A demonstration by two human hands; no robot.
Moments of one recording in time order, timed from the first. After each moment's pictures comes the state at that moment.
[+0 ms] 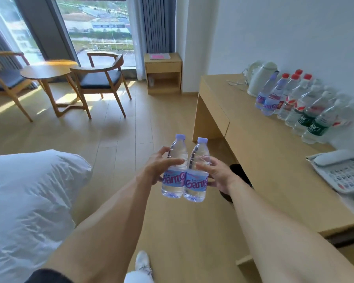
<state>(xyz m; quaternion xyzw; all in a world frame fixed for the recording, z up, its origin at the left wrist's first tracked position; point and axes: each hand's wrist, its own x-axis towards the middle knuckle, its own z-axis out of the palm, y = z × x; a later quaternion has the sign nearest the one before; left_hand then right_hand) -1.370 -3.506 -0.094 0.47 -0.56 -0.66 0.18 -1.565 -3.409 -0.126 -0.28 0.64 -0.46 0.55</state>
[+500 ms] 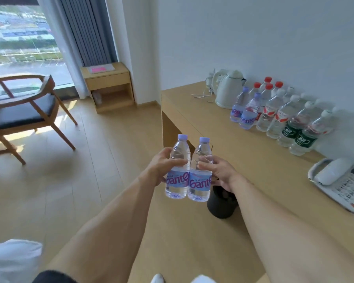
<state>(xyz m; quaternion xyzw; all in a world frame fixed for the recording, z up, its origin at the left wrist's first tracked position) -1.540 -3.752 -0.096 0.37 -0.63 -0.68 0.07 -1.687 -3.595 -0.110 -0.17 0.69 -0.55 0.44</state>
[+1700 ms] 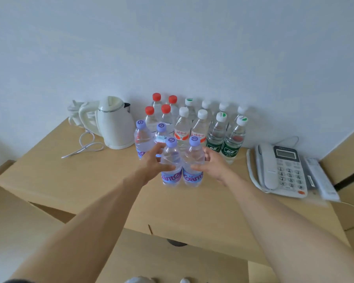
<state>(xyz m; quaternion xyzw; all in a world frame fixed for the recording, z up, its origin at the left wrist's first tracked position) -2.002 -3.816 -0.122 -0.03 -0.80 -0.59 -0.11 -1.994 -3.579 -0.112 0.02 0.81 -0.58 0.13</state>
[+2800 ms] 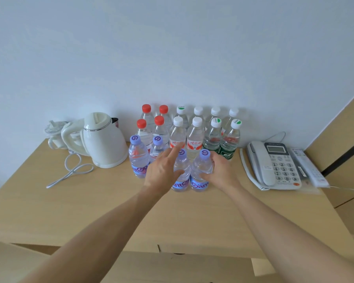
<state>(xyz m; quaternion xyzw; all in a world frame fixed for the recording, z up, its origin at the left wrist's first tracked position) -2.015 -3.794 -0.104 -0.22 -0.93 -0.27 0.10 -1.988 -3.586 -0.114 0.07 0.91 -0.40 -0.05</state>
